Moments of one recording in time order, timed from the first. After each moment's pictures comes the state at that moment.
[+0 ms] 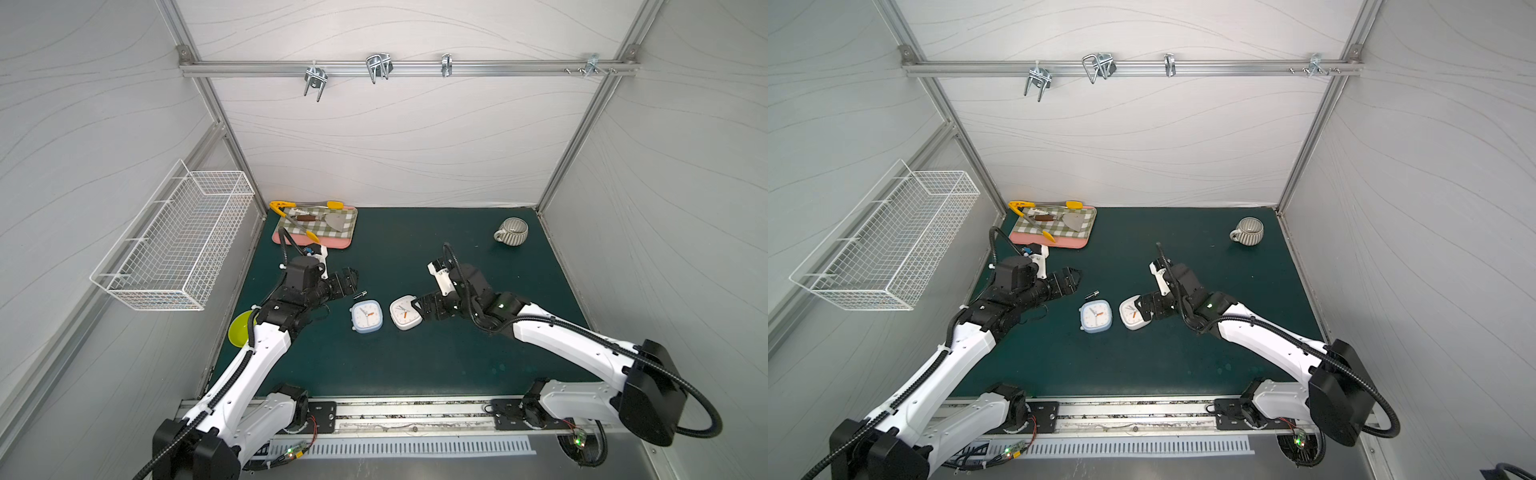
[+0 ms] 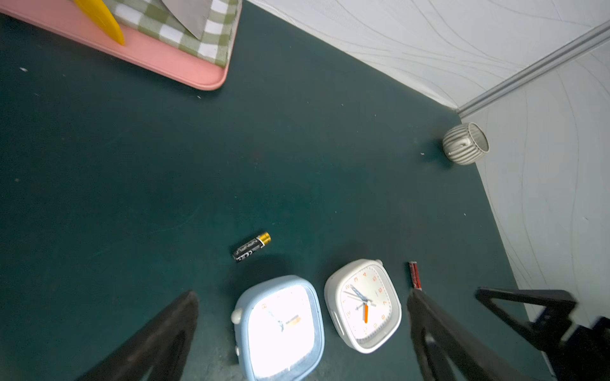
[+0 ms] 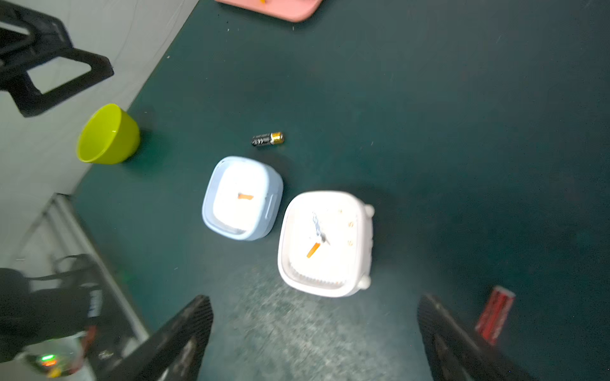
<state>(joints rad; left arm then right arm) -0.26 0.99 0.75 -0.39 0.18 -0.52 0.79 1.25 0.78 -0.26 -0.18 0.46</state>
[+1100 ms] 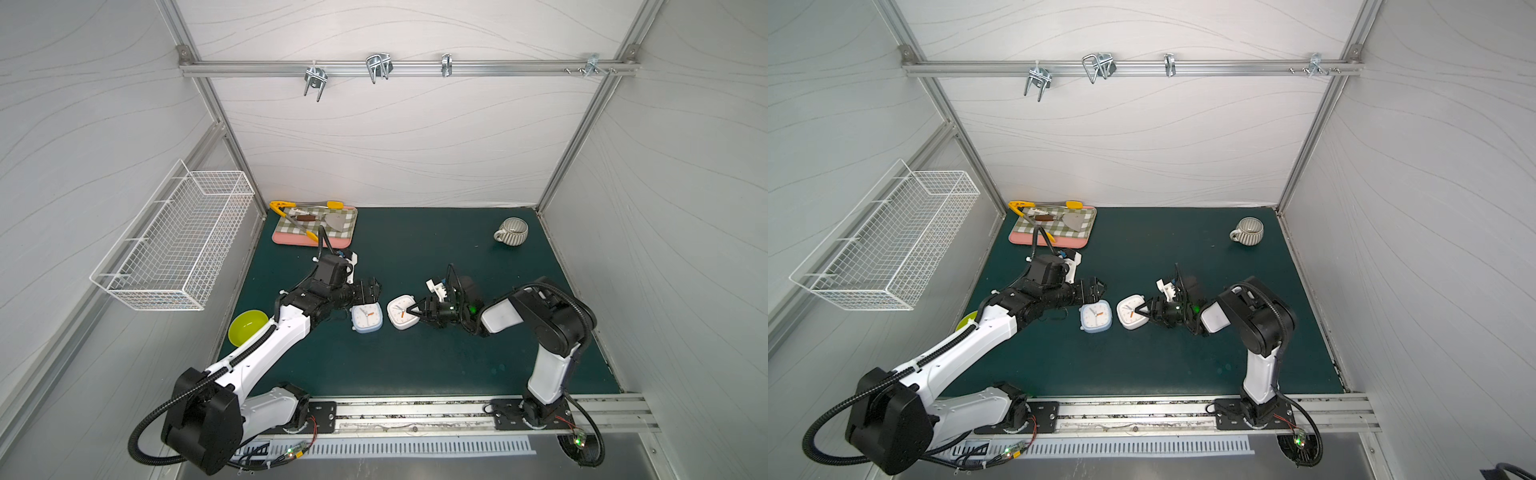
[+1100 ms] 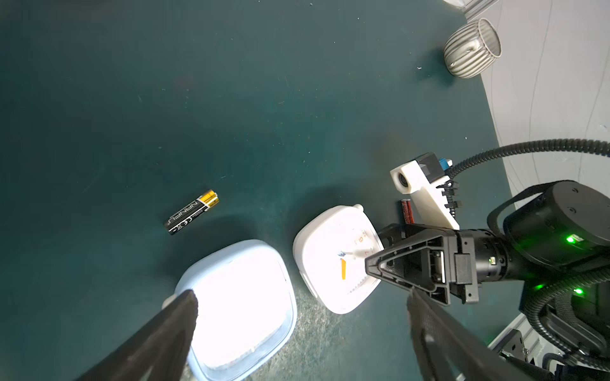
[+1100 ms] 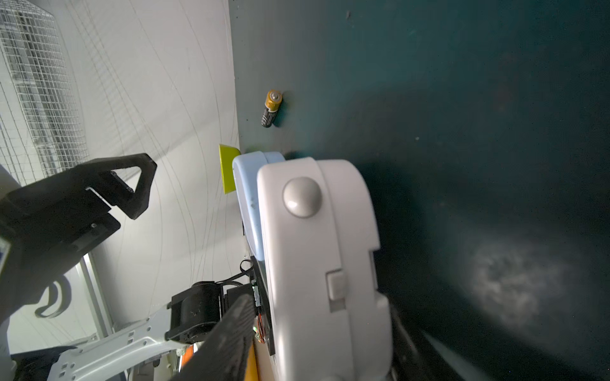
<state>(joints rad) -0.42 1.17 0.79 -0.40 0.21 -0.51 0.61 1.87 0.57 0.73 -0.80 1.02</state>
